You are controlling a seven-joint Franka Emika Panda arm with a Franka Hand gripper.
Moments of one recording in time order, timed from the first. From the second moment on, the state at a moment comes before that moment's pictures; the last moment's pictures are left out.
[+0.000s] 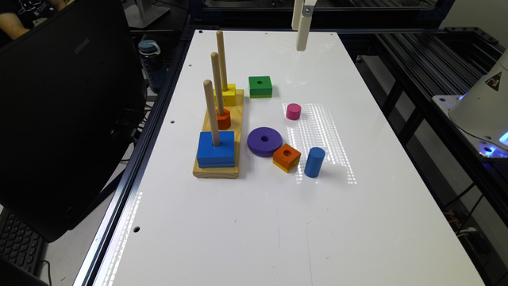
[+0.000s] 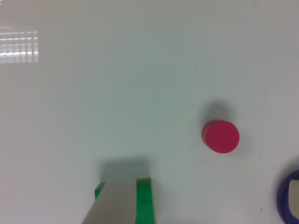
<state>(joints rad) -0.36 -0.12 0.21 -2.44 0.01 2.35 0.64</state>
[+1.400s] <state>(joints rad) -0.44 -0.03 0.20 -2.34 -0.01 2.35 0.56</state>
